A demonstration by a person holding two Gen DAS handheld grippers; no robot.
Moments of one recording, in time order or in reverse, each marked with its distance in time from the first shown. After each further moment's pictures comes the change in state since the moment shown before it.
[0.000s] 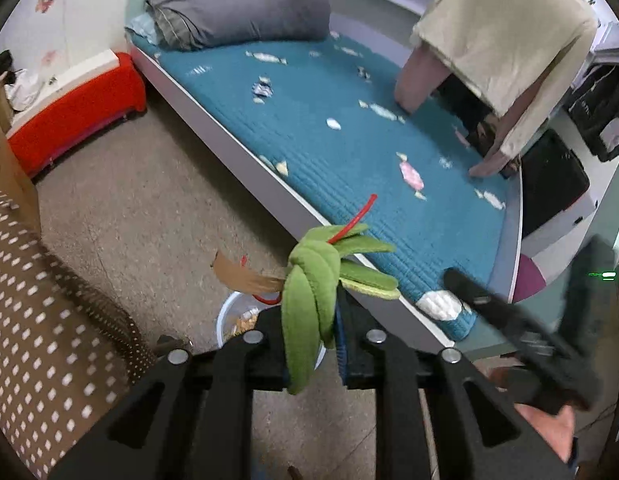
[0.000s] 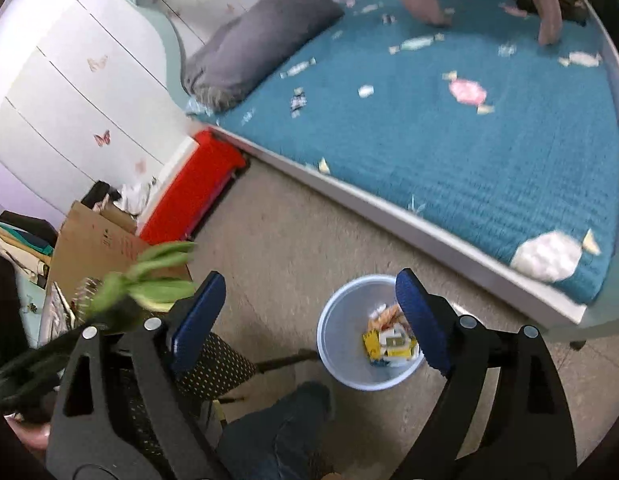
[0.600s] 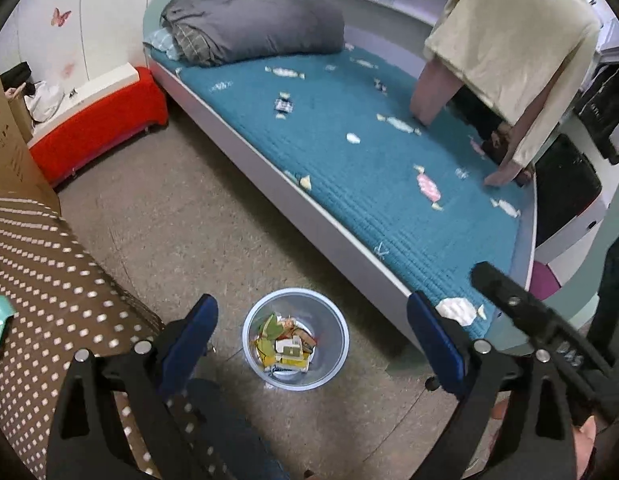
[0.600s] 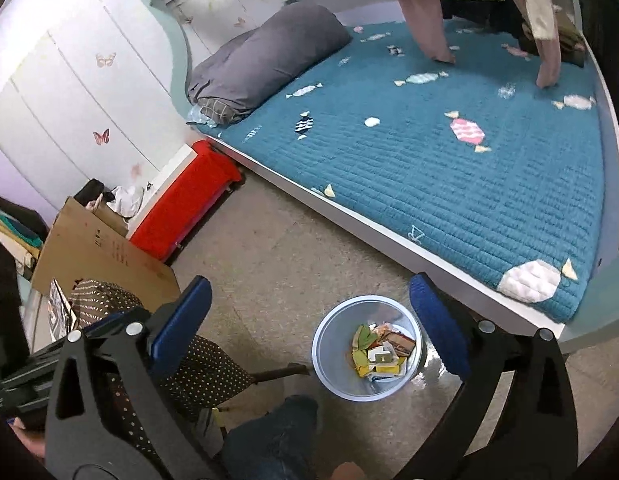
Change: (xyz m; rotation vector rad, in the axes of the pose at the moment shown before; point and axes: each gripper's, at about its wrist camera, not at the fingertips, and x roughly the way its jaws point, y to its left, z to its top) left arm -0.049 0.005 -0.005 -0.004 -0.081 0.081; right arm -0.020 0.055 0.000 -0.089 -0.048 -0.060
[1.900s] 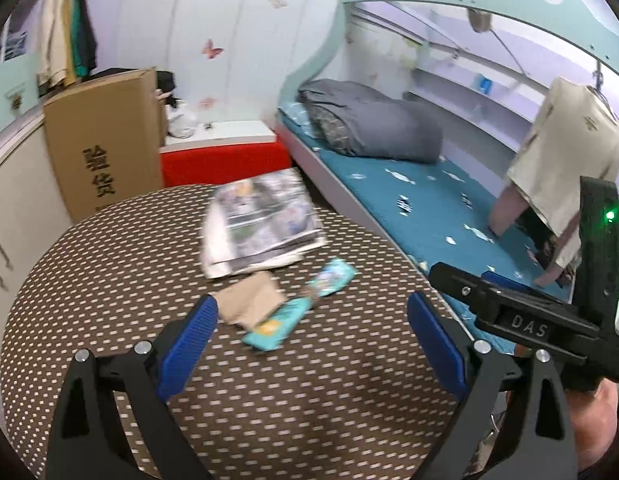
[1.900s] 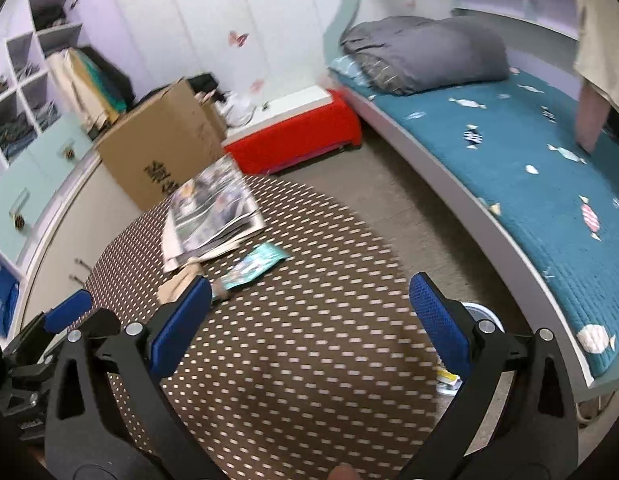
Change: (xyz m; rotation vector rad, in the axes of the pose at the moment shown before) left arm -0.228 0.208 -0.118 -0.245 -0.337 0.230; right arm -0.013 0.300 -0.098 -0.458 0.127 0.184
